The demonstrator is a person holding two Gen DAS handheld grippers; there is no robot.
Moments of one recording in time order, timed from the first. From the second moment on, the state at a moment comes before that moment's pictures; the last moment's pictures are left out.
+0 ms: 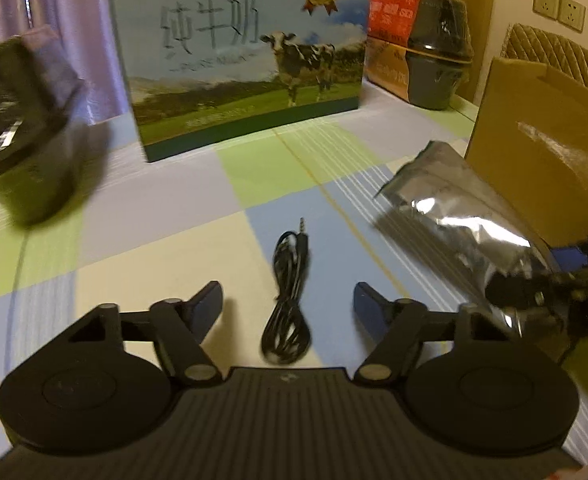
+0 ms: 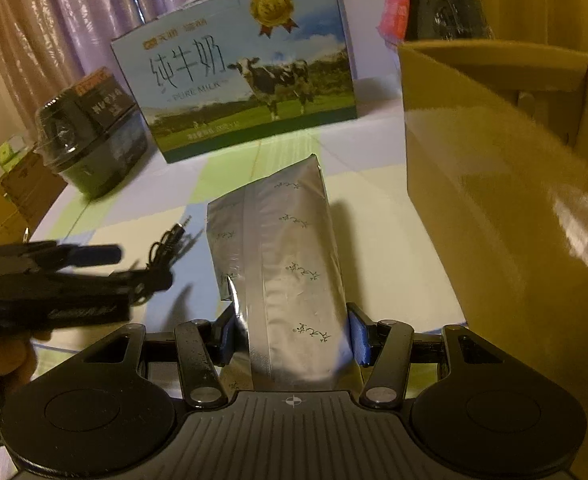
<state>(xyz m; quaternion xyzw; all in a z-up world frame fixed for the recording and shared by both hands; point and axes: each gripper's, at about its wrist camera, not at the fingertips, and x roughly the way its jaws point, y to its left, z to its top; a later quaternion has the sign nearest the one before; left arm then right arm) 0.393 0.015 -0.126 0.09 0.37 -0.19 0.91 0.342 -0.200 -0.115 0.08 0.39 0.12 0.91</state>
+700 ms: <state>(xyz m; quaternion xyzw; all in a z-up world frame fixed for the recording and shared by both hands) 0.297 0.007 -0.112 0.06 0.44 -0.15 0.88 0.280 -0.200 -0.100 0.10 0.40 0.14 0.90</state>
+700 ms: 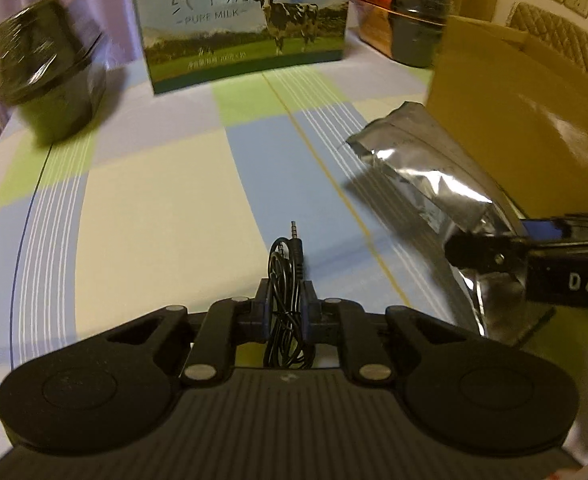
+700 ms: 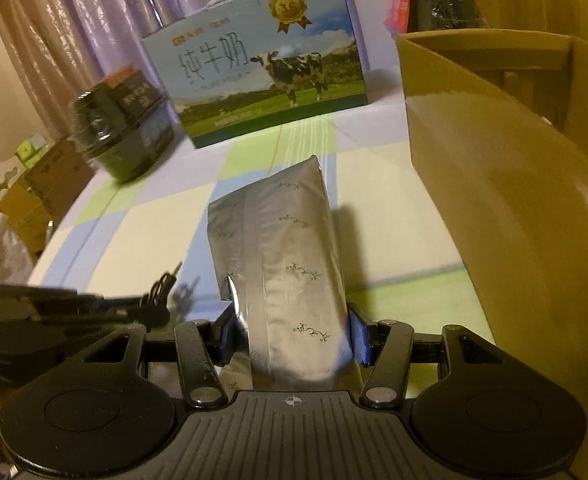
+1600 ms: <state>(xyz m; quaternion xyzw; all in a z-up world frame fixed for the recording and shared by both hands) 0.092 -0.024 -0.057 -0.01 0.44 -0.12 0.89 0.081 -0.233 -0.058 0.11 0.39 0.14 0.90</state>
